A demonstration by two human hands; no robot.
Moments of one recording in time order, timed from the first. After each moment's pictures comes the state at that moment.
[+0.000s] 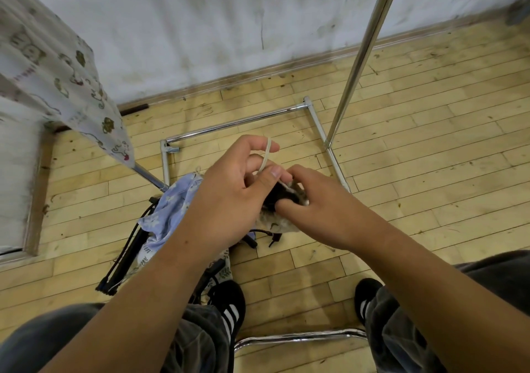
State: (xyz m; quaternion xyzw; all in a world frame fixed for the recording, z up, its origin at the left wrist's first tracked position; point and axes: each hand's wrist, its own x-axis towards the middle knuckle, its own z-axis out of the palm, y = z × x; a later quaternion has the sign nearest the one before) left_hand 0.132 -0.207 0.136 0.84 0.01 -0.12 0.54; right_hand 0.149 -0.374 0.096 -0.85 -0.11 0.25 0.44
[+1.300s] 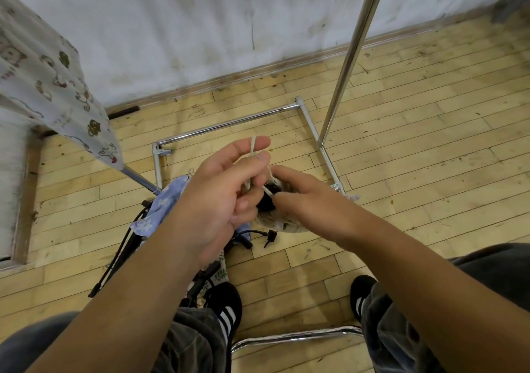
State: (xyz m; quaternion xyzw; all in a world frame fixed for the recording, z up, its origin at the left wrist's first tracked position) left_hand 0.137 -0.209 0.147 0.58 0.15 -0.20 0.78; right_hand 0.154 -0.378 0.095 -0.74 -0.12 0.33 0.57
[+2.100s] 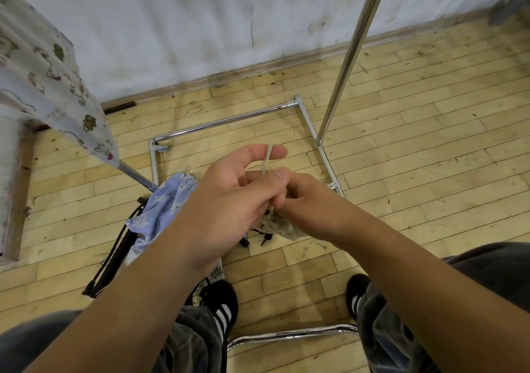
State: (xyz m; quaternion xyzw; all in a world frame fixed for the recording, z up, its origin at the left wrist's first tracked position) left_hand 0.125 -0.215 0.154 0.68 0.07 -0.20 0.70; right_hand 0.157 -0.368 0.070 -0.78 -0.12 0.28 0.55
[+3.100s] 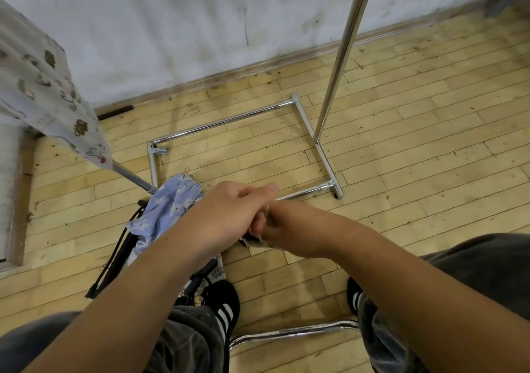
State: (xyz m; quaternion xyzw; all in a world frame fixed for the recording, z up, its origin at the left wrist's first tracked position) left_hand 0.130 -0.217 0.128 0.82 0.12 -0.31 0.47; right_hand 0.141 -0.366 0.059 -0.82 -0.19 0.39 0.37
